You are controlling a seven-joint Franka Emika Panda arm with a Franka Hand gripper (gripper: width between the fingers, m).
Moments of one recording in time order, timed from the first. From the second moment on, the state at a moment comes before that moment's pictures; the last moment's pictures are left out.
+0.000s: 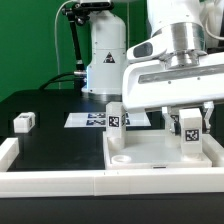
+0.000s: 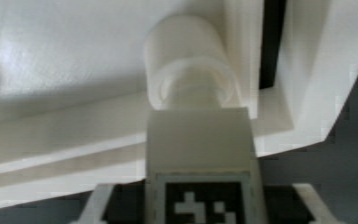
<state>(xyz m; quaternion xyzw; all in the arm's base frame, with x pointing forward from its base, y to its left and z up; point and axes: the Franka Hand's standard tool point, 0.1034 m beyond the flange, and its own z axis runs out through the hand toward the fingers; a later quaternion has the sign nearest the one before) 0.606 0.097 0.068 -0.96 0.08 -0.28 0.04</state>
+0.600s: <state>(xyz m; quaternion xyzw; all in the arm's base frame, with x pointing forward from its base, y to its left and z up) 0.597 0.110 0.065 -0.96 0.10 -0.27 0.05</state>
